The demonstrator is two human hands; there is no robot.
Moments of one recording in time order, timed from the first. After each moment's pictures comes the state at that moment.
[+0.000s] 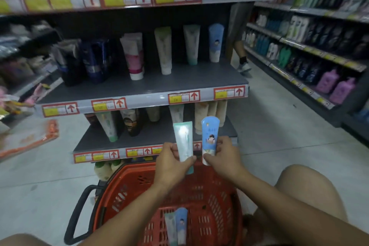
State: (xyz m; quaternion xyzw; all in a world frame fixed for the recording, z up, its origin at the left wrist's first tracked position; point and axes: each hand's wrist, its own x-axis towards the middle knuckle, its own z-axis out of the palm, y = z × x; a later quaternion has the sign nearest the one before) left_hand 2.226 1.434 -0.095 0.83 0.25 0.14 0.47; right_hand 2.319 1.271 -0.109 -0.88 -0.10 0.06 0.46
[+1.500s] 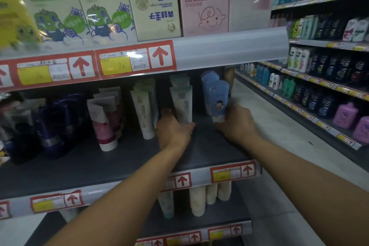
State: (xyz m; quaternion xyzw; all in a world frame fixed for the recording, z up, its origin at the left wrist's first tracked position) left_hand 2.515 1.472 0.064 0.84 0.27 0.30 0.37; right_hand 2.608 1.311 0.053 -0.91 -0.15 -0.12 0.36
